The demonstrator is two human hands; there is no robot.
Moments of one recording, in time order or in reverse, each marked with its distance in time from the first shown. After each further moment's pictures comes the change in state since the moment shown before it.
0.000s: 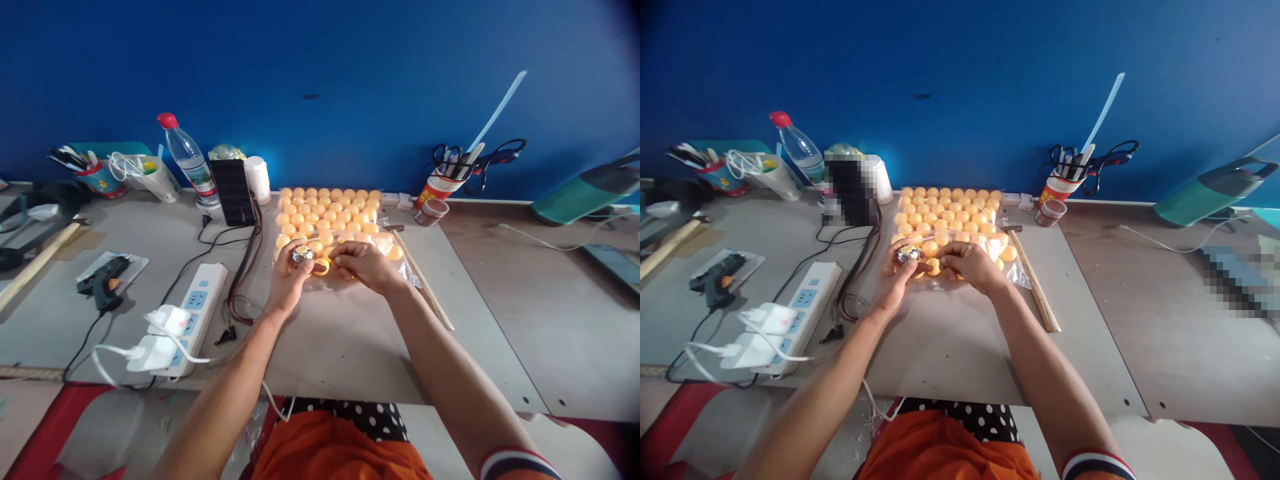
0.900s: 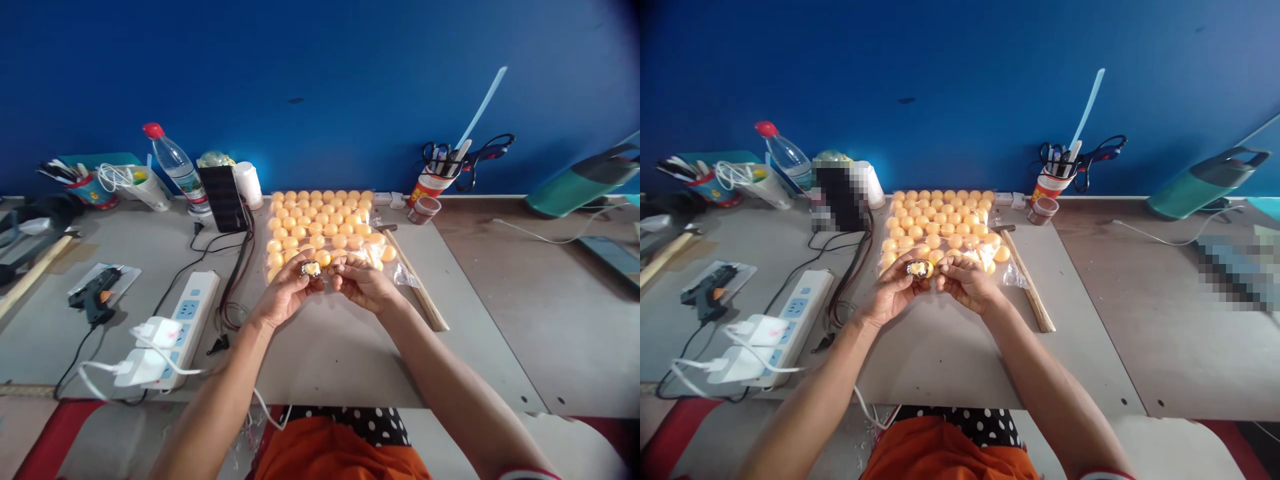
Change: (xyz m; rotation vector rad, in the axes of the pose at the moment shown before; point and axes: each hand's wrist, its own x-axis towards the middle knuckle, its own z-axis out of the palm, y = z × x) left_hand -0.003 0.001 -0.007 -0.288 -0.300 -0.330; right_hand -0.020 0.022 -0.001 0.544 -0.066 0.086
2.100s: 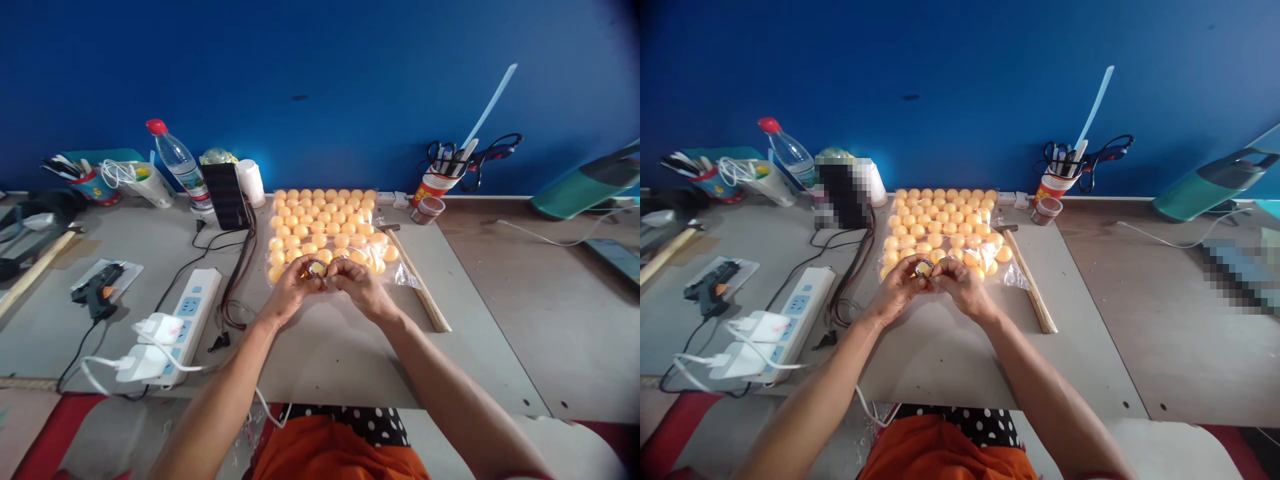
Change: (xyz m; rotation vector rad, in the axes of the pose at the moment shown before) left_hand 0.005 -0.009 0.004 0.235 0.114 0.056; right_hand -0.007 0.012 0.013 -0.520 0.057 -0.296
